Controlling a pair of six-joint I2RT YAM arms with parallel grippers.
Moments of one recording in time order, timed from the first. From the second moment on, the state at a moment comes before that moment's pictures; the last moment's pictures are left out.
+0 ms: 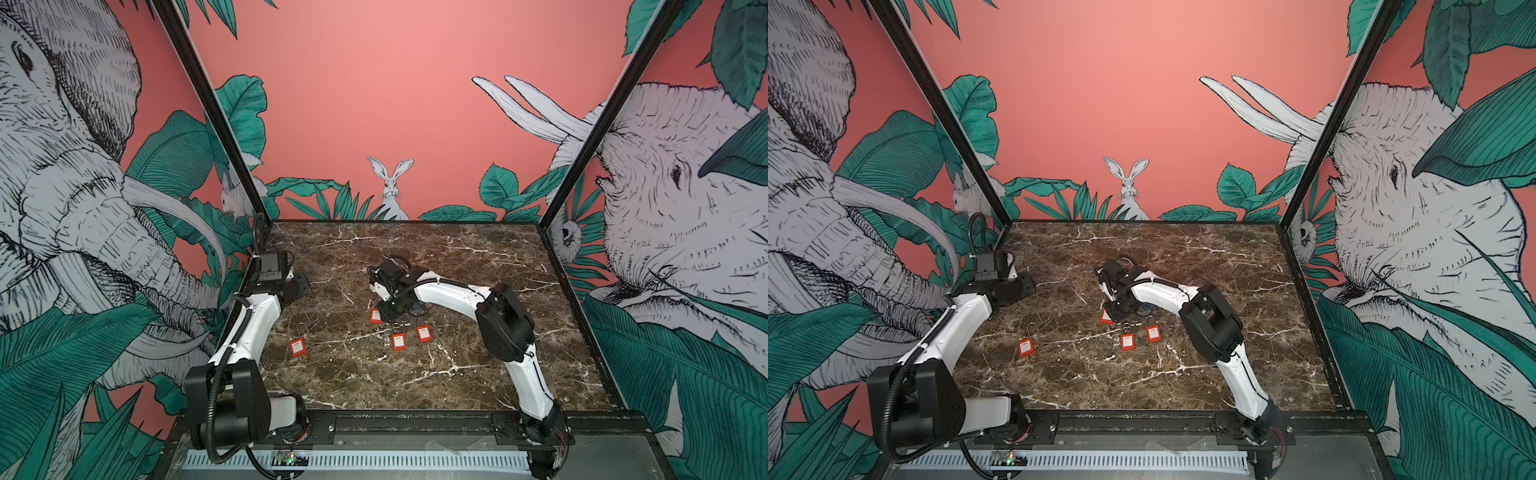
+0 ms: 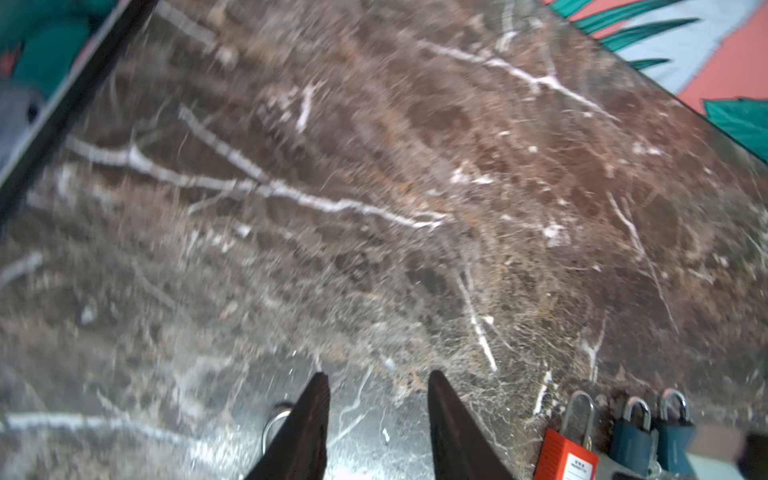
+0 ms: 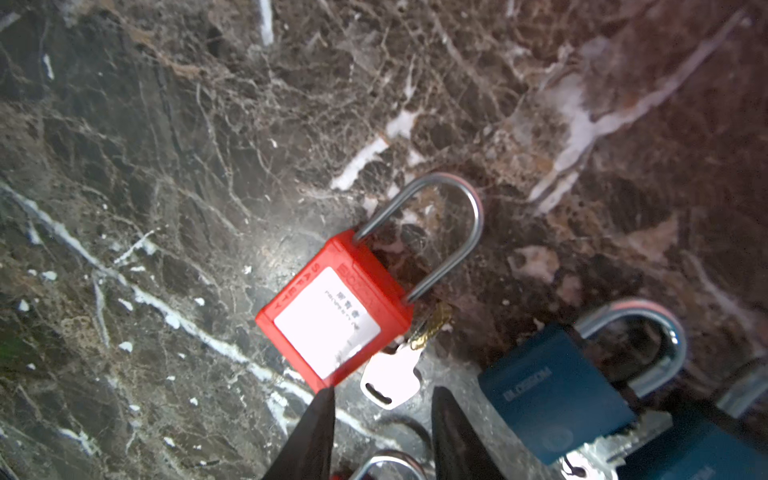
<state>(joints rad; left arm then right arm) 0.08 1.31 0.92 -0.52 0.09 -0.38 0.86 2.17 1.71 -0.78 -0.16 0.16</state>
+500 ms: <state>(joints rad) 0.10 1.30 0.82 -0.65 0.03 -0.63 0.85 2.01 1.57 -0.66 -0.07 0.03</state>
